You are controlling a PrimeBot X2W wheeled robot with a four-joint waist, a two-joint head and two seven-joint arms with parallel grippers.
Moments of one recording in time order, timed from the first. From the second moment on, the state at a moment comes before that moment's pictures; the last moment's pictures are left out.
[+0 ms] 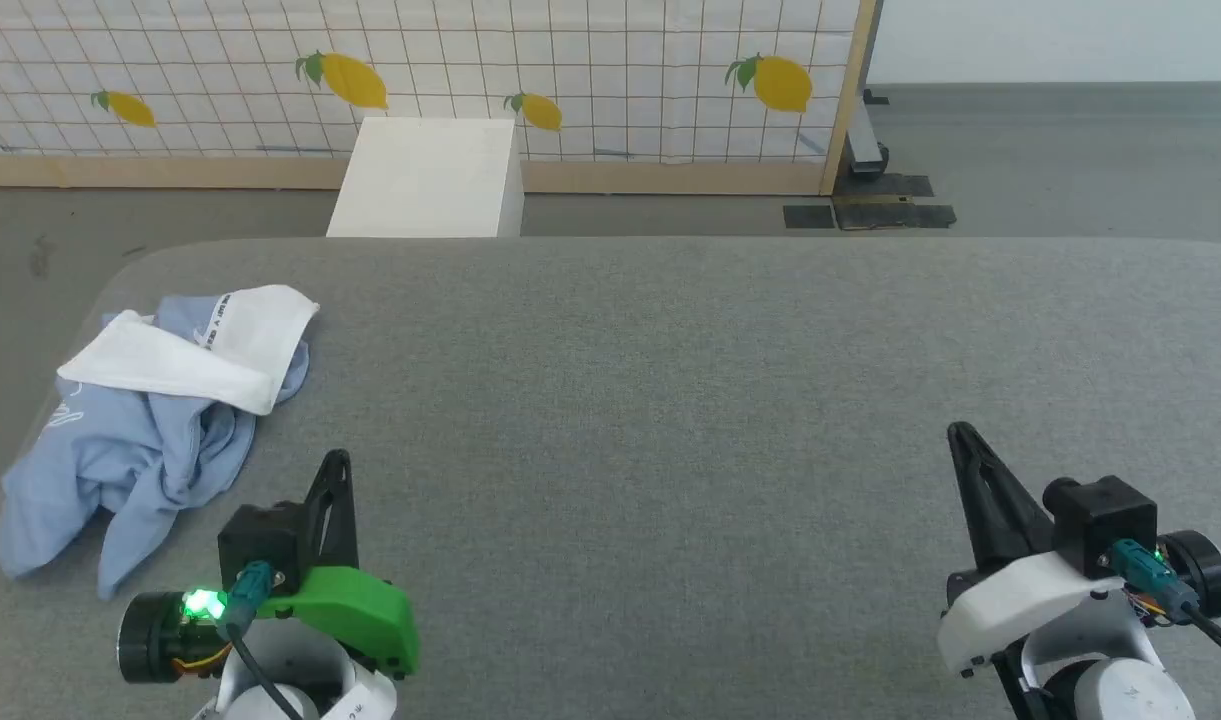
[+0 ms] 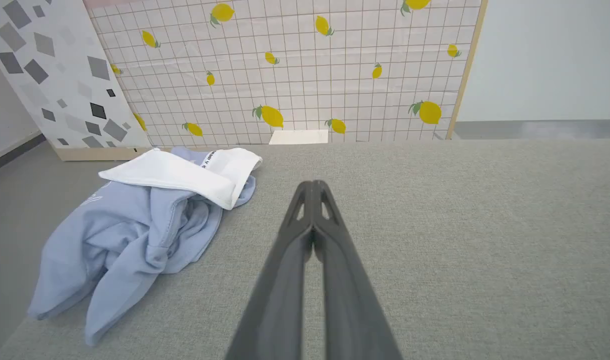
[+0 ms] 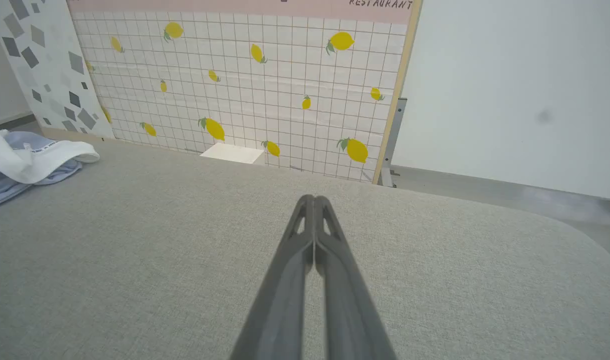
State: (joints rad) left arm -0.01 0.06 0.00 0.00 -0.01 0.00 0.00; right arm -0.02 -0.05 0.00 0.01 0.01 0.13 0.00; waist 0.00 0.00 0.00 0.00
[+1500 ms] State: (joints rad) left arm -0.01 0.06 -0.01 0.00 -0.02 0.00 0.00; right arm -0.02 -0.05 0.00 0.01 0.01 0.13 0.00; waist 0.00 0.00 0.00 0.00
